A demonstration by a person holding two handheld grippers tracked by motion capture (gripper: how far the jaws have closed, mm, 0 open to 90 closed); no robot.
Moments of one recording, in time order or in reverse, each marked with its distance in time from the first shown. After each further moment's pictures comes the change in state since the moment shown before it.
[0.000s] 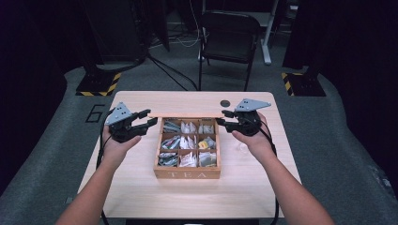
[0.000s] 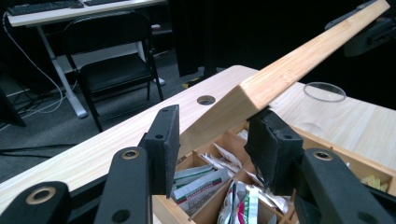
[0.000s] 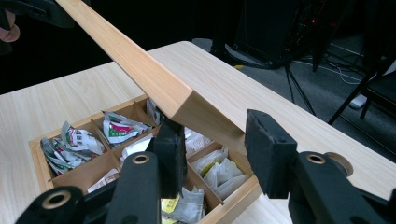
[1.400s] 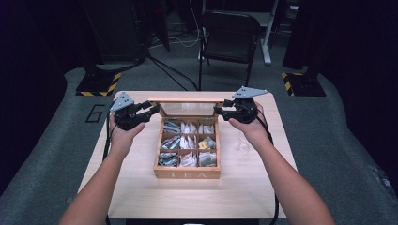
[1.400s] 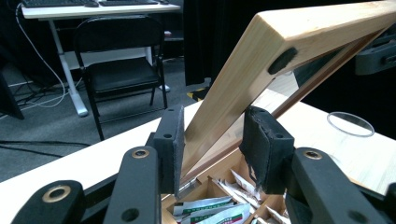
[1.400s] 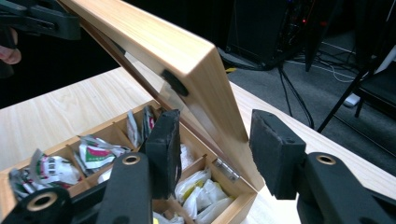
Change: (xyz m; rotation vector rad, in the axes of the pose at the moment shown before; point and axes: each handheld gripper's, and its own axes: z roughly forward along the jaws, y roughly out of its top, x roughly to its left) left arm 0.025 0.005 0.029 -0.042 0.031 -0.089; right arm -0.024 0.018 0.022 -0.005 -0.030 0.041
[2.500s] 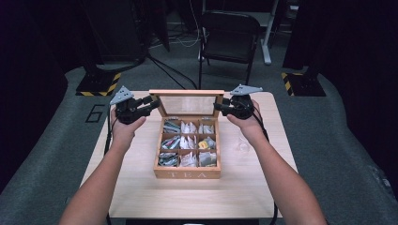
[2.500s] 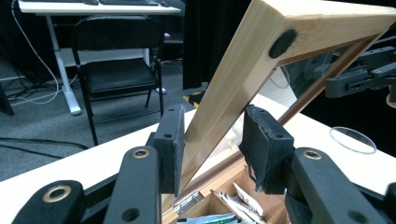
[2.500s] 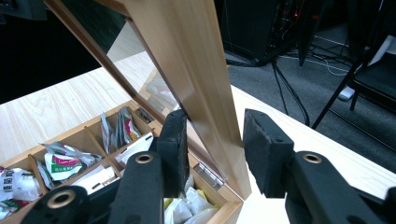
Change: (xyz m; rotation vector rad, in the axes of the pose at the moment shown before) left arm 0.014 0.007 0.012 -0.006 -0.014 -0.053; right arm -0.020 -0.009 0.027 0.000 -0.024 0.031
